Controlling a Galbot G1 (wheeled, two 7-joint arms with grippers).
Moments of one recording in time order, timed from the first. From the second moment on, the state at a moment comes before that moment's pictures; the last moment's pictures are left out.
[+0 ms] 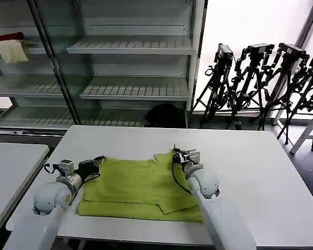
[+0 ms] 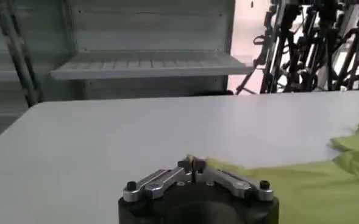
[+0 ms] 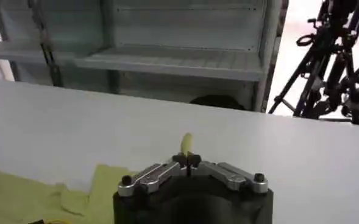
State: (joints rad) left arm 0.99 -1.03 -0.46 -1.71 -0.54 0.58 0.11; right arm -0.78 1.39 0.17 1.62 0.32 -0.60 0.11
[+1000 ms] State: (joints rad) left arm 1.28 -1.03 -0.67 -1.88 -0.59 0.53 0.21; right arm -1.27 1.34 0.30 2.05 0.26 -0.58 0.05
